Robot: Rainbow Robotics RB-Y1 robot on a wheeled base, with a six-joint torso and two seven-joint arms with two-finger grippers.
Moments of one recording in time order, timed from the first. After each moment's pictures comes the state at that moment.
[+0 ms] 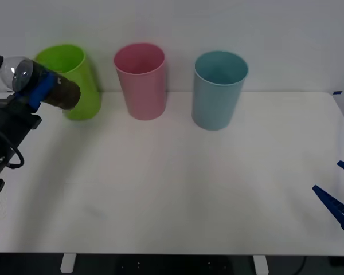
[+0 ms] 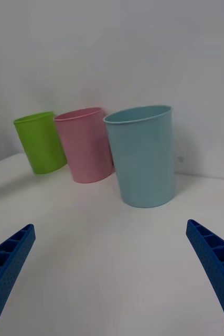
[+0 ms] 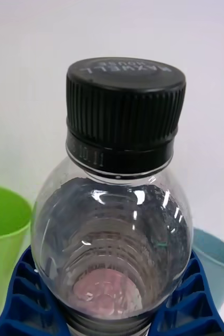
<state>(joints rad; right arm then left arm) 0.35 -0.40 -0.52 -1.66 0.96 -1.22 0.00 0.01 0.39 0.26 -1.86 -1.15 -0.49 0.50</state>
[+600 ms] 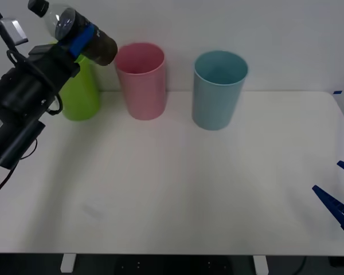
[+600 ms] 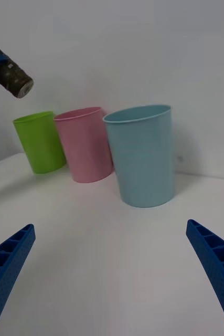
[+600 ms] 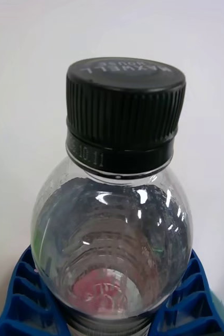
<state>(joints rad) 0.35 -0.40 -0.52 -1.66 0.96 -1.22 0.00 -0.39 0.40 0.14 -1.61 -1.25 -0.46 0.58</state>
